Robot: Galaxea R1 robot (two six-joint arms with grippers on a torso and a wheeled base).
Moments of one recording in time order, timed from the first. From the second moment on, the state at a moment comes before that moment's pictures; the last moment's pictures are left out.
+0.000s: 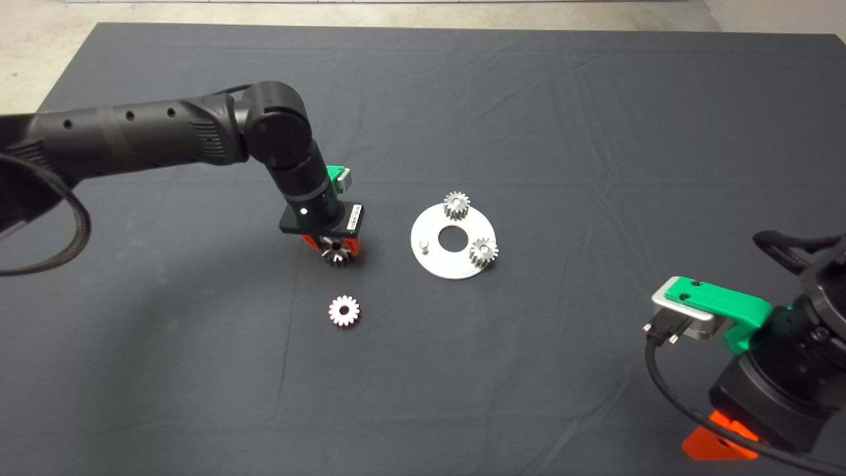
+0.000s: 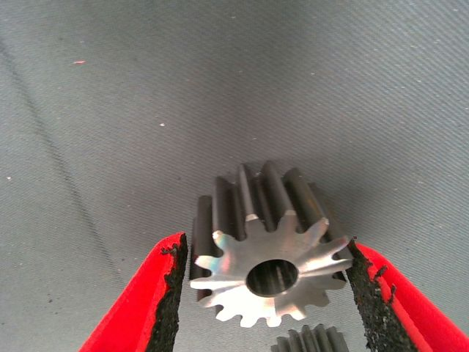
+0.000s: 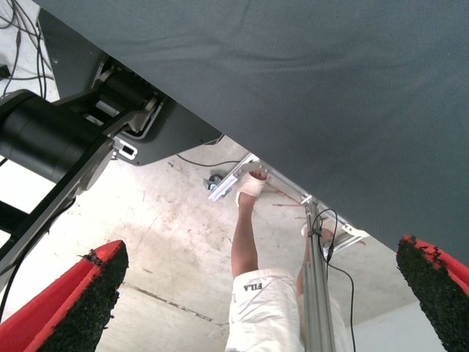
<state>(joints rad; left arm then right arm) -0.37 2.58 -1.34 0.21 1.37 -1.11 0.63 2.32 -0.40 0.24 -1.53 1.33</state>
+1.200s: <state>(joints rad) -0.51 2.40 -0.87 0.19 1.39 -1.39 0.63 2.31 -0.40 0.24 -1.53 1.33</state>
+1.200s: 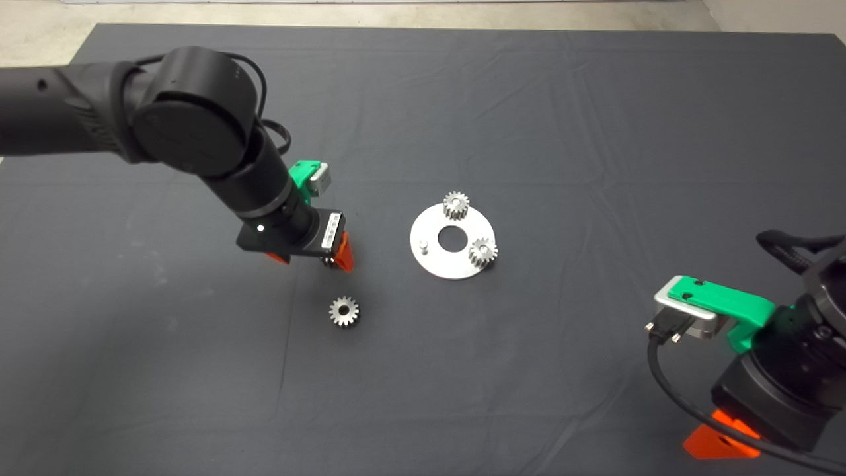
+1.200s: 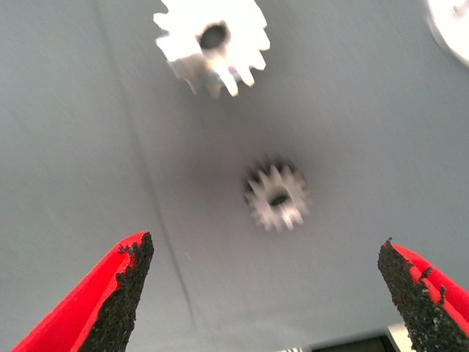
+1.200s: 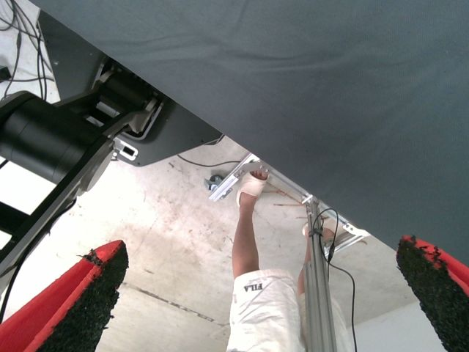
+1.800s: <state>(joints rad) -0.39 2.40 -0.82 0.19 1.28 -1.42 0.63 2.31 -0.40 0.24 -1.53 1.33</state>
